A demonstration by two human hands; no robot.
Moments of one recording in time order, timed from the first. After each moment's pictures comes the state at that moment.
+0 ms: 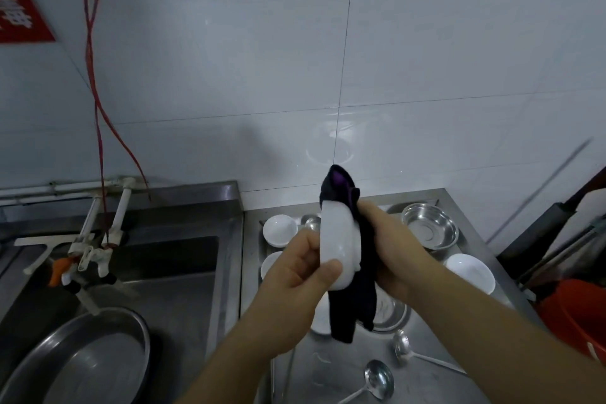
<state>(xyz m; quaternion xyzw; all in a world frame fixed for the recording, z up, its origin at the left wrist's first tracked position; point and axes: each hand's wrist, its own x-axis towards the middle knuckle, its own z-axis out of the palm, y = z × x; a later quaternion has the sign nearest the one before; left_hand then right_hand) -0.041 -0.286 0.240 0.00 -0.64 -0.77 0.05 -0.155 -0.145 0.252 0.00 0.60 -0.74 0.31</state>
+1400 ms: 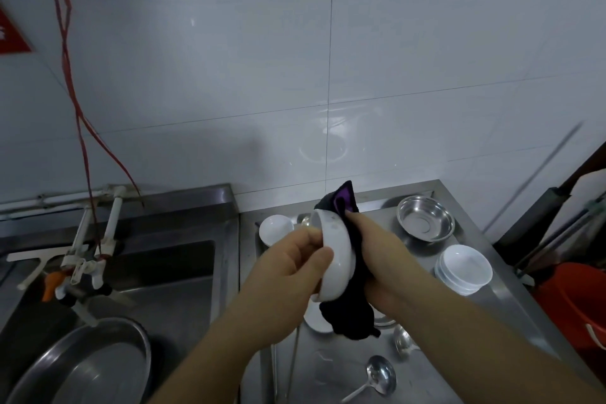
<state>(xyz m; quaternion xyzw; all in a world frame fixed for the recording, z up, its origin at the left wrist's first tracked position) -0.053 -0.297 0.252 0.03 -0.75 -0.66 0.00 -0.136 -0.152 0.258 0.13 0.53 -0.77 0.32</state>
